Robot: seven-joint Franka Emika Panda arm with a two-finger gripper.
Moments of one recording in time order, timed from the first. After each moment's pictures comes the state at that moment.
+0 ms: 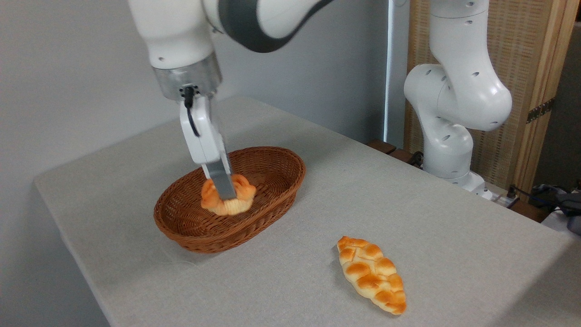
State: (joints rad) arm -0.10 0.09 -0.03 -1.67 -0.05 1.68 1.16
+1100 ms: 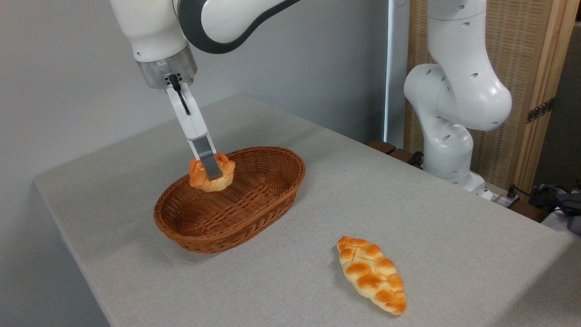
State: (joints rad) arm -0.10 0.13 -0.21 -1.67 -0.05 1.68 0.80
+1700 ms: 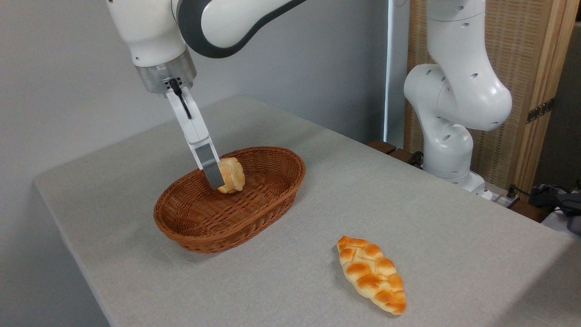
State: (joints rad) arm -0.09 0.14 -0.20 -1.65 -0.05 1.68 0.77
